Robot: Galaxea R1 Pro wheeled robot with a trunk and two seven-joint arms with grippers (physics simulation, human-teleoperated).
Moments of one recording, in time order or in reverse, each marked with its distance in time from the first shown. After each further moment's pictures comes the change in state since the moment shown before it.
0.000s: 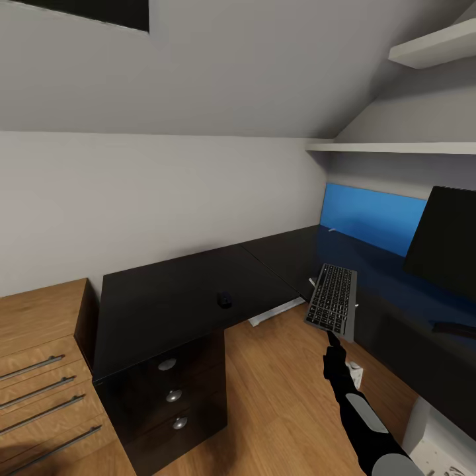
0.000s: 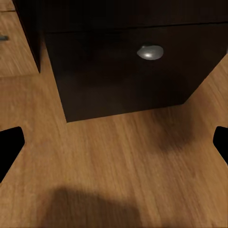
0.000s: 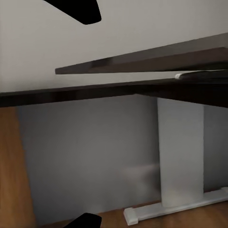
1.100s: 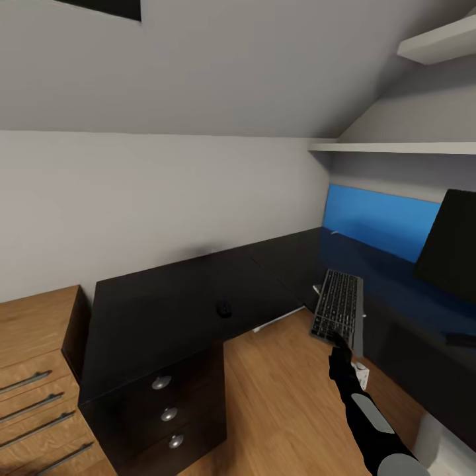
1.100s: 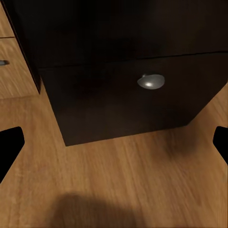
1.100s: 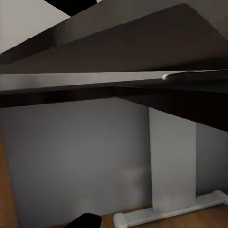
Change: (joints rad) left arm 0.020 0.004 0.001 0.001 0.002 -0.069 0.006; right arm 0.000 -0.022 -0.015 0.000 0.000 0.001 -0.004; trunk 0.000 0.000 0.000
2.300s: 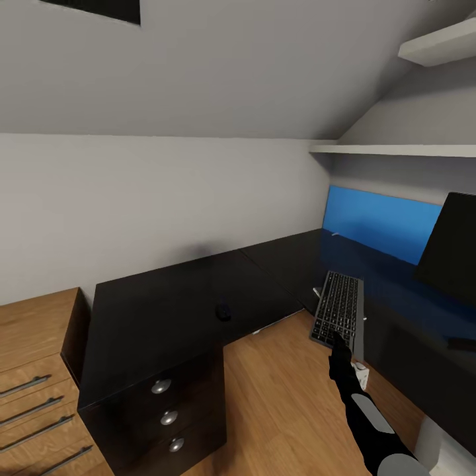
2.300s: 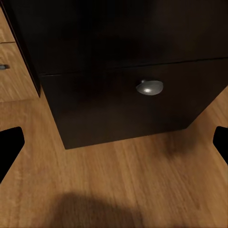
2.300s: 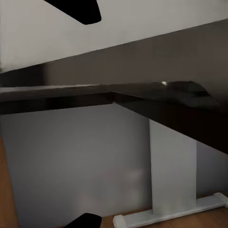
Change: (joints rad) left arm 0.000 0.000 0.001 0.000 0.002 -0.001 -0.001; right arm 0.000 0.000 0.001 0.000 0.001 0.000 0.000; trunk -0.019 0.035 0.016
